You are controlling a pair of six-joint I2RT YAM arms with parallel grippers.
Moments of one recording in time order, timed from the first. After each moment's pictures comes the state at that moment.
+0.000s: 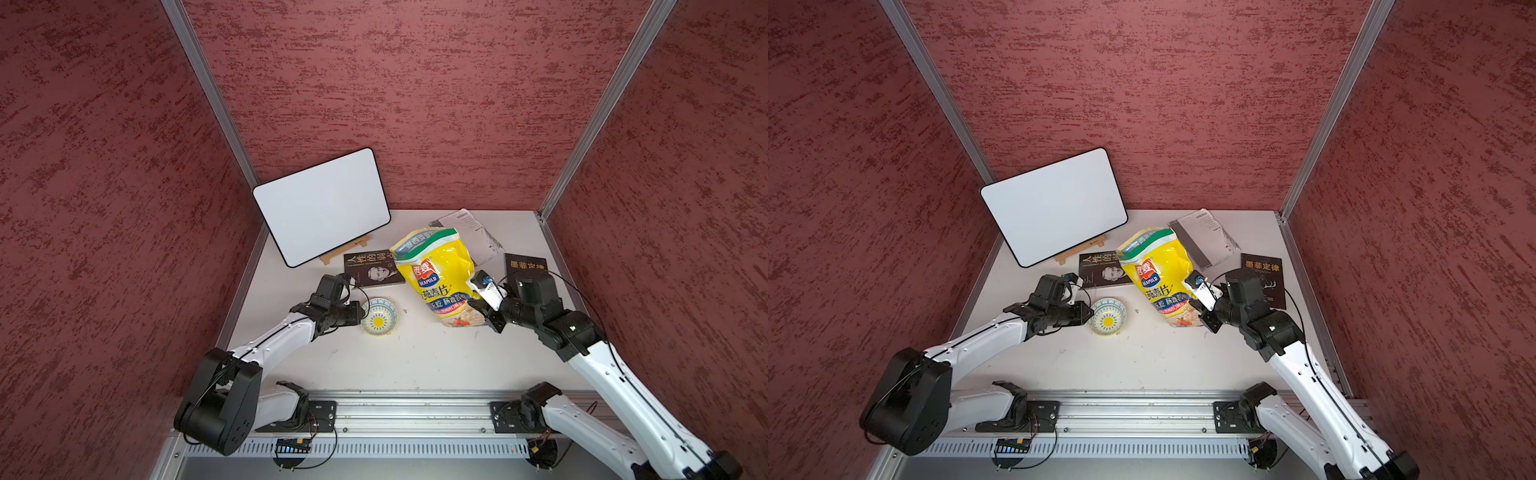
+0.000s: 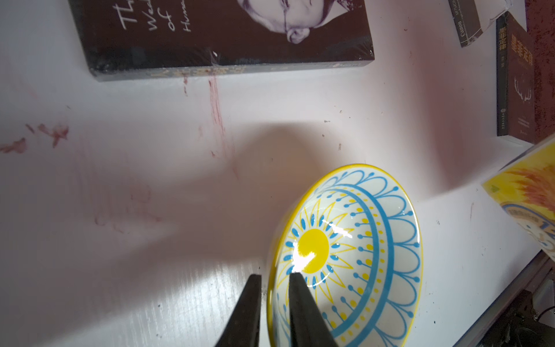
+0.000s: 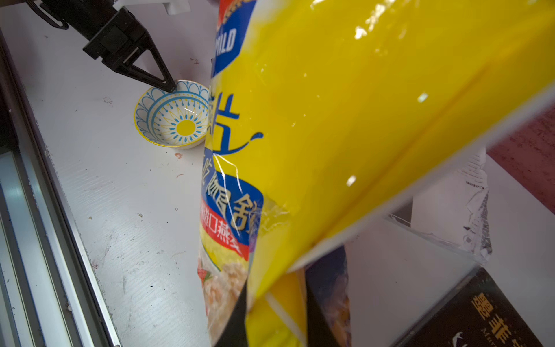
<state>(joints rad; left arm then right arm) -0.35 1.26 0.57 -0.27 0.30 -0.44 0.42 0.84 0.86 -0.70 -0.32 -0.45</state>
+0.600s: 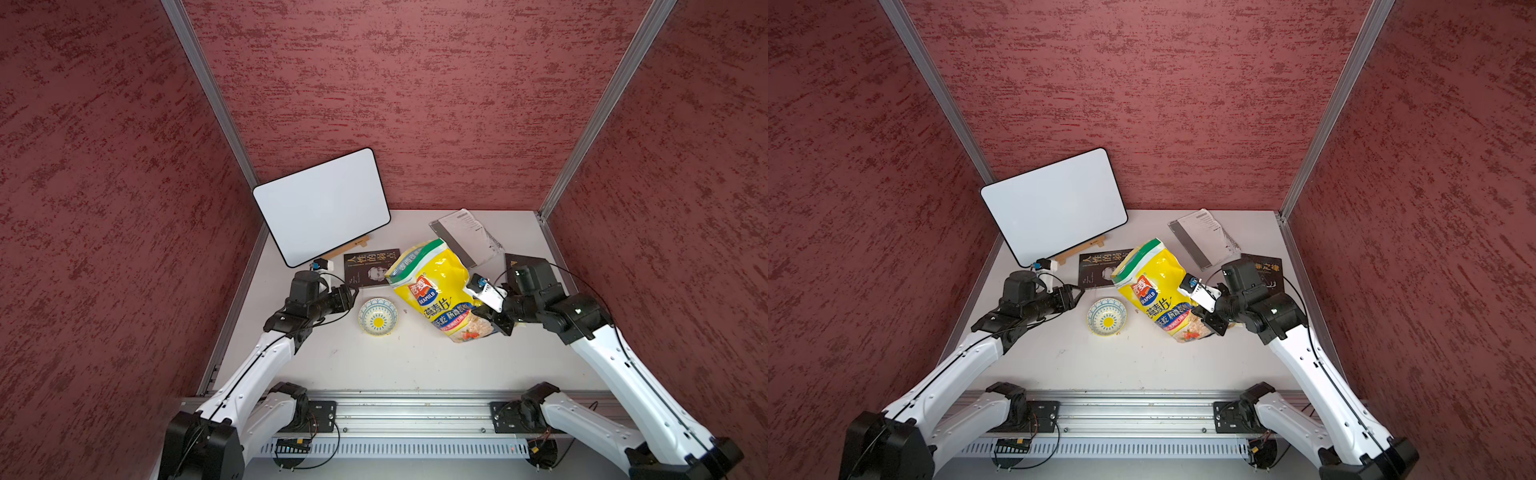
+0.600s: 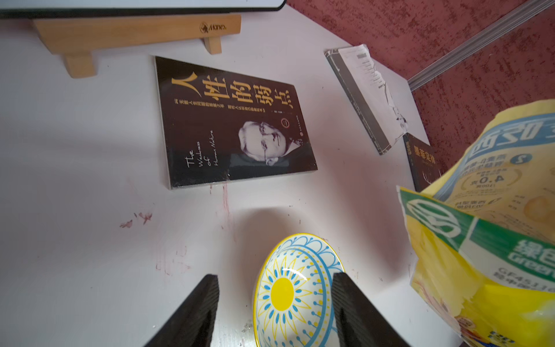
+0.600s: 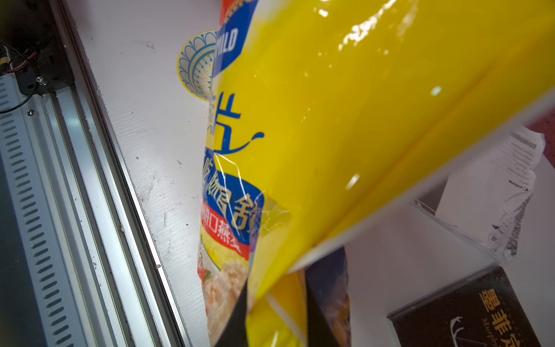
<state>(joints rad) -0.20 0.95 0.56 -0.22 0.30 -0.48 0.42 0.95 1.06 -1.03 -0.35 -0.61</state>
